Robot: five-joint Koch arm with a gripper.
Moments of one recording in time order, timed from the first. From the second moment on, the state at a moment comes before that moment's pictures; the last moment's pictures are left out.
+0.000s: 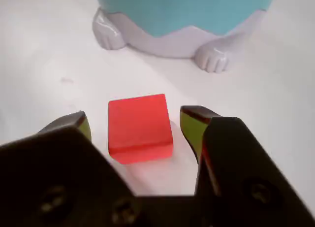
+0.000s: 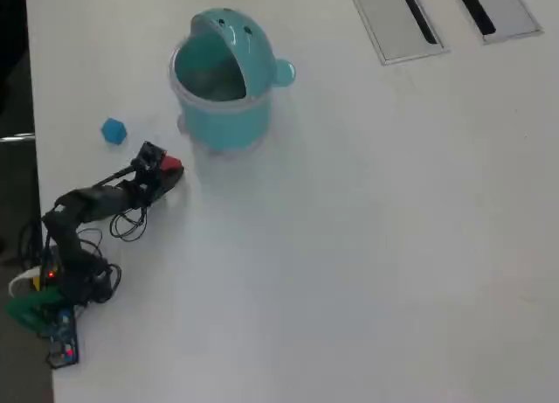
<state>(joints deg) -46.8 85.4 136.1 -17.2 -88.1</state>
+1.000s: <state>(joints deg) -46.8 103.0 136.8 -8.4 -77.3</state>
